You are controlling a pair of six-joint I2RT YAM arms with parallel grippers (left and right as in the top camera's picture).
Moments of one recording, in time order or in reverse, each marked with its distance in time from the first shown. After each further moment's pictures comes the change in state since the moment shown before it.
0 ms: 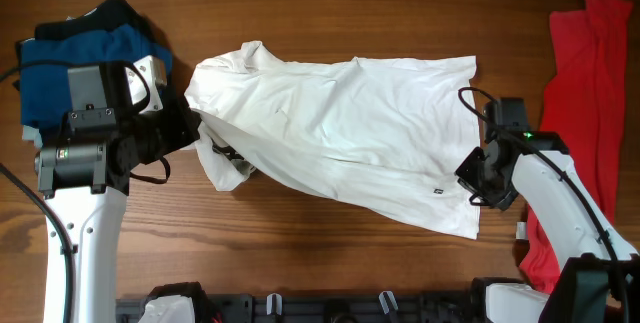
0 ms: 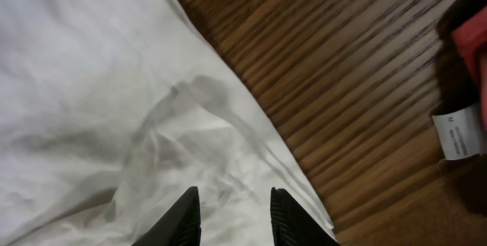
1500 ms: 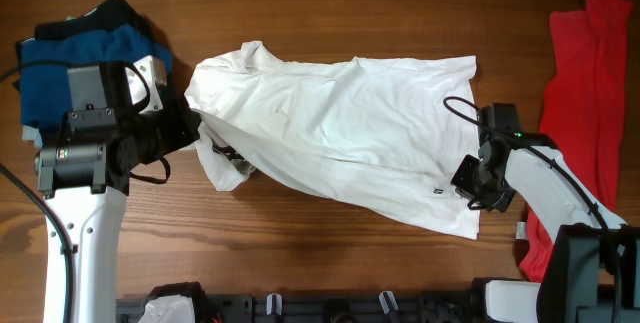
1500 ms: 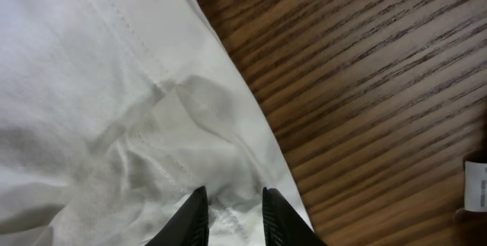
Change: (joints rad) left arm 0.000 0.000 0.000 0.000 0.000 0.000; right arm -0.003 0.095 -0.053 0.090 -0.003 -0.169
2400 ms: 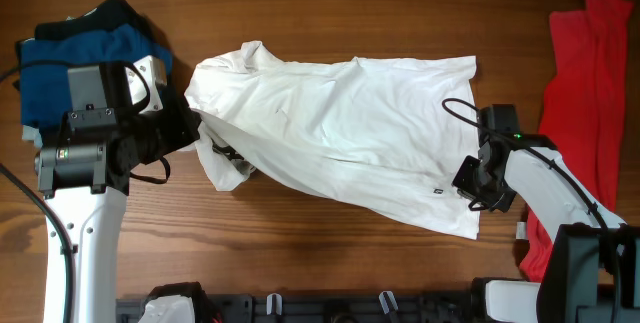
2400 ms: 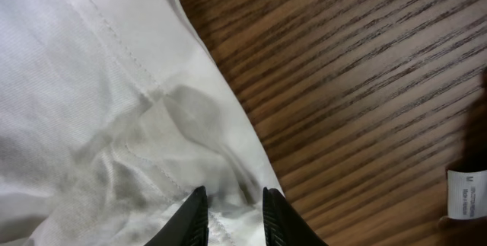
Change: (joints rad) left arm 0.000 0.000 0.000 0.000 0.000 0.000; right arm 0.000 0.001 -0.006 0.011 0.032 -0.019
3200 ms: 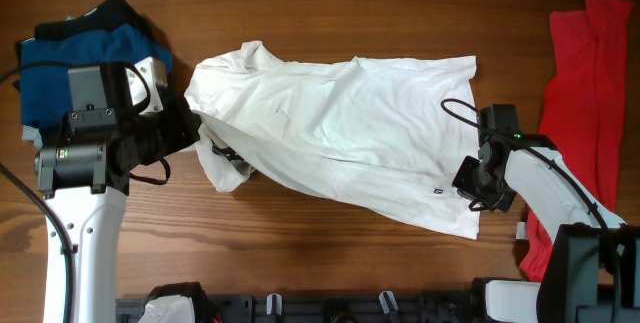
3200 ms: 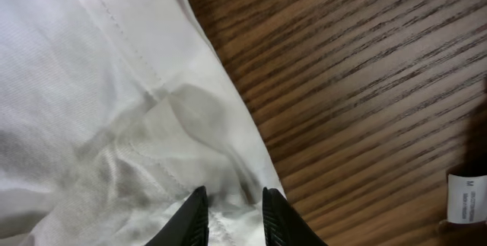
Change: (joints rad) left arm 0.000 0.000 0.000 -0.011 0.000 0.000; right arm 0.000 0.000 0.000 0.002 -0.004 -0.022
